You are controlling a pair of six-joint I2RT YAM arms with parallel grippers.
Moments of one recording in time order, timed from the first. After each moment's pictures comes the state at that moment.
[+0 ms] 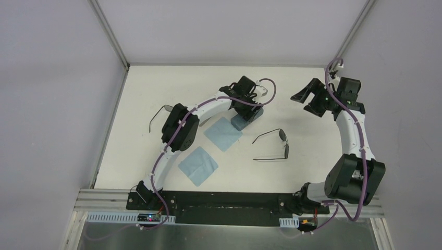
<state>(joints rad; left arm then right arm) -0.74 2.35 1.99 -0.56 0.23 0.08 -0.24 1.38 1.15 -0.54 -0.61 0.38</state>
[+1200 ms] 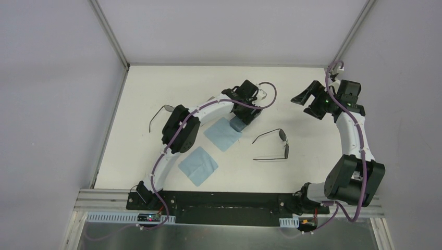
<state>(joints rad) -0.77 2.33 1.95 -0.61 0.09 0.05 -0.25 1.36 1.11 -0.54 -0.62 0.39</state>
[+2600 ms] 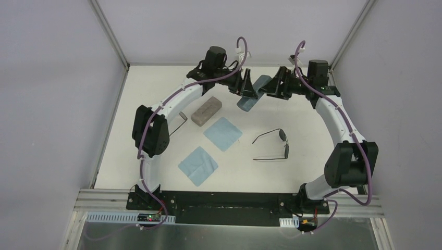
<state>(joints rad) -0.57 2.01 1.85 -0.28 0.92 -0.46 0.08 1.52 1.32 -0.41 -0.91 0.41</state>
